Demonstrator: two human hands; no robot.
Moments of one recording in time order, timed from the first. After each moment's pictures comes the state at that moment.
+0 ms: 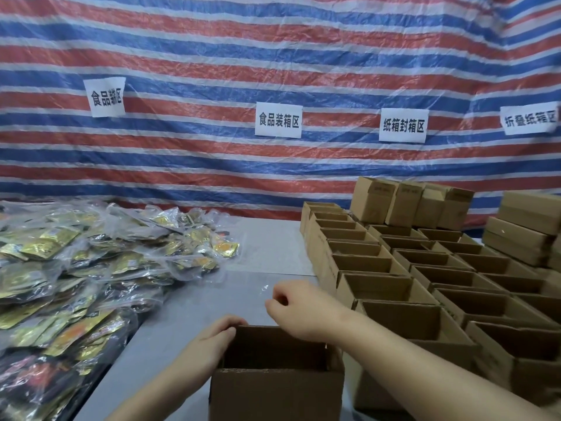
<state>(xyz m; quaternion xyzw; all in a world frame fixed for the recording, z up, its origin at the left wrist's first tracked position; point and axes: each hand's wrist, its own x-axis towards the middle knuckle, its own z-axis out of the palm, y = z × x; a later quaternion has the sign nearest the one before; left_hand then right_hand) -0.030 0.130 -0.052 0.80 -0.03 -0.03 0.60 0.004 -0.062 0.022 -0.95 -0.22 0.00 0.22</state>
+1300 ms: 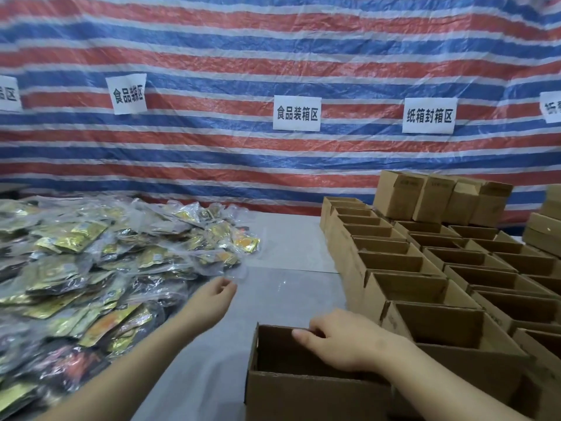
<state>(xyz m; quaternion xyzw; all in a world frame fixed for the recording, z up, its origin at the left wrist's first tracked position) 0.038 0.189 -0.041 0.88 0.05 0.06 0.46 0.015 -0.073 -0.012 -0.97 -0.21 0.09 0.11</state>
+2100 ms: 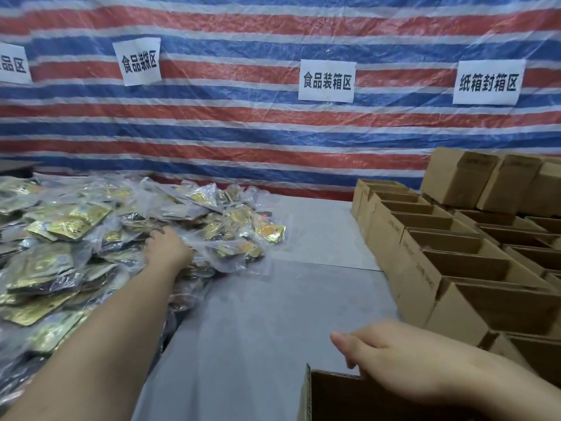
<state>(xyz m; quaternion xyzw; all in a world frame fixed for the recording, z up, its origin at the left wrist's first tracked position) 0.245 0.359 -0.083 0.93 0.31 0.09 0.18 0.065 -0.043 -0.003 -0.95 -0.15 0.22 0.14</state>
